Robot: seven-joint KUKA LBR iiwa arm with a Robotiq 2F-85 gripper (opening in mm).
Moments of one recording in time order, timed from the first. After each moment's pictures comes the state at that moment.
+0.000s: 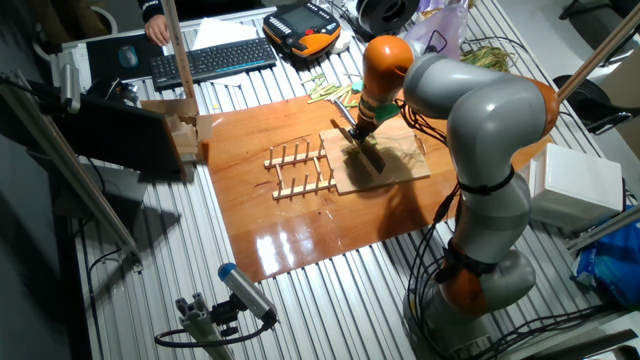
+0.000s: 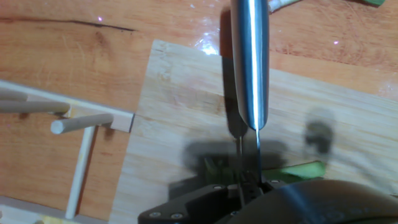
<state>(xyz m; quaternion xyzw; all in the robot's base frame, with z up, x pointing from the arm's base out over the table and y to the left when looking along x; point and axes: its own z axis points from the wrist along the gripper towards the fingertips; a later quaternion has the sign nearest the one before) 0.572 0.035 0.096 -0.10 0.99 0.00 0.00</state>
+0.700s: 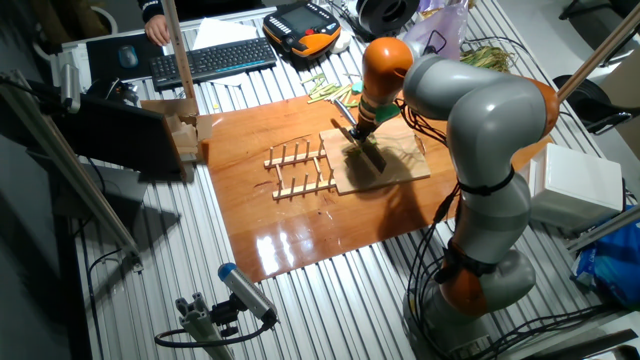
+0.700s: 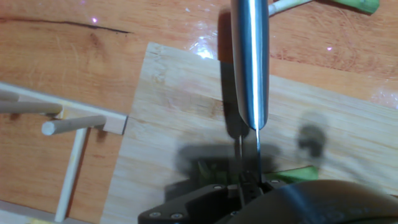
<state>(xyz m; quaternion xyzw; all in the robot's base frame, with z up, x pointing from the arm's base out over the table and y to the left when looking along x) 0.574 0.031 0.087 -0.11 0.99 0.00 0.01</state>
